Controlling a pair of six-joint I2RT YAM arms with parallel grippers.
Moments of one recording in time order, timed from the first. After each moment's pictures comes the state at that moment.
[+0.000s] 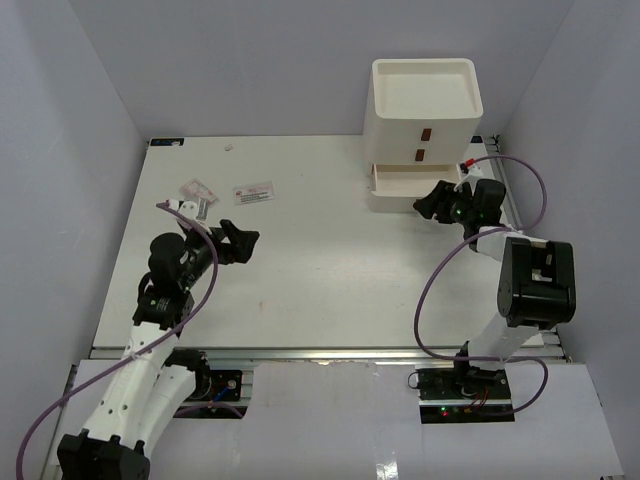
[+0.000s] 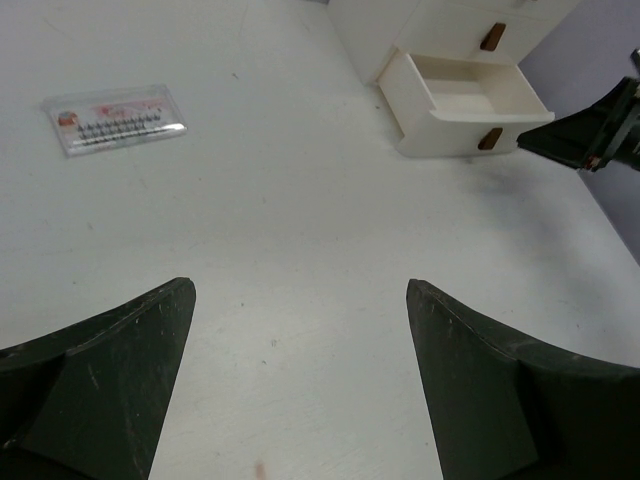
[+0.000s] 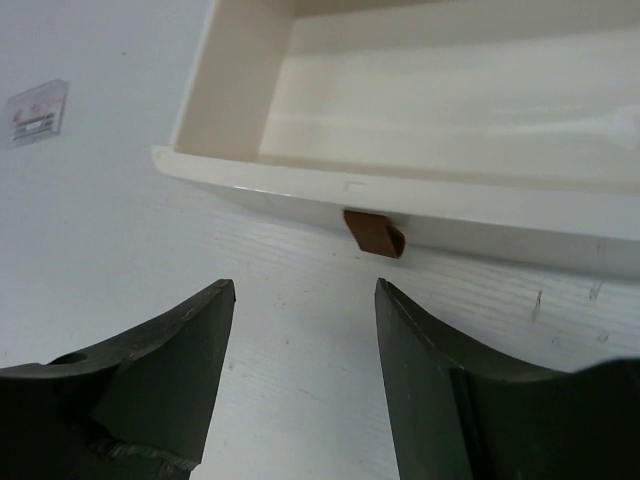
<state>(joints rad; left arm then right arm) -0.17 0.65 0.56 -0.05 0.26 -0.32 -0.08 1.71 0.83 0.42 -0.55 0.29</state>
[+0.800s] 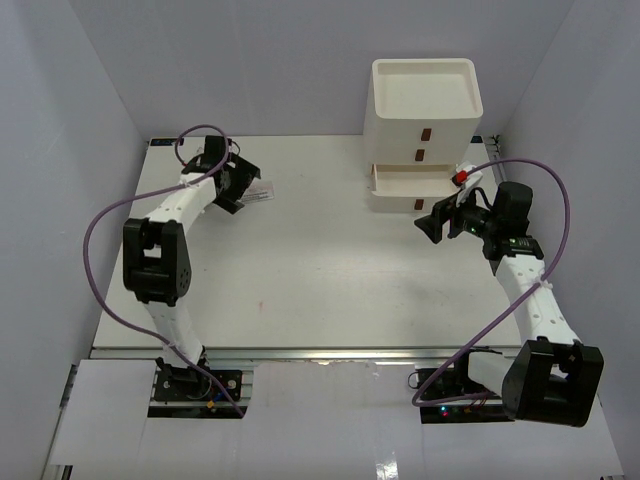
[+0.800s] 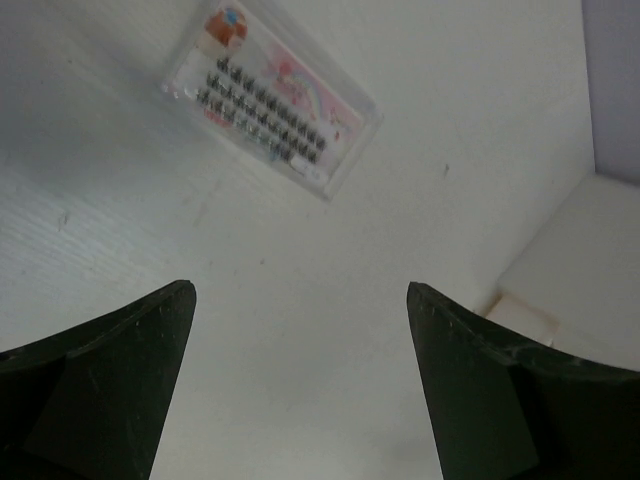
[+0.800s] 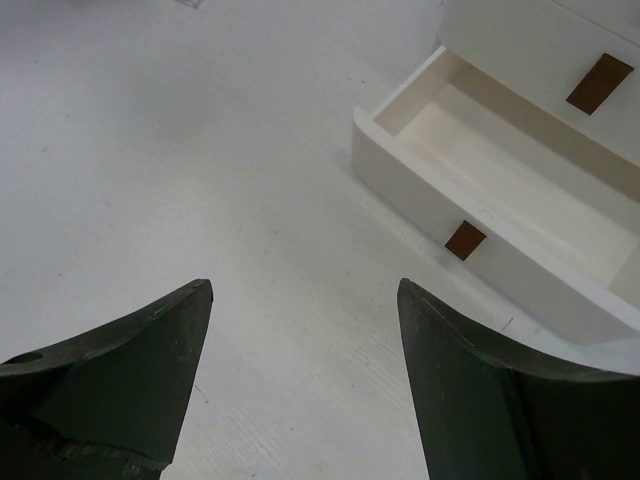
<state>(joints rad) -0.14 1.82 1.41 -0.43 -0.02 -1.05 -0.07 1.15 0.84 -0.14 -0.80 -0.31</state>
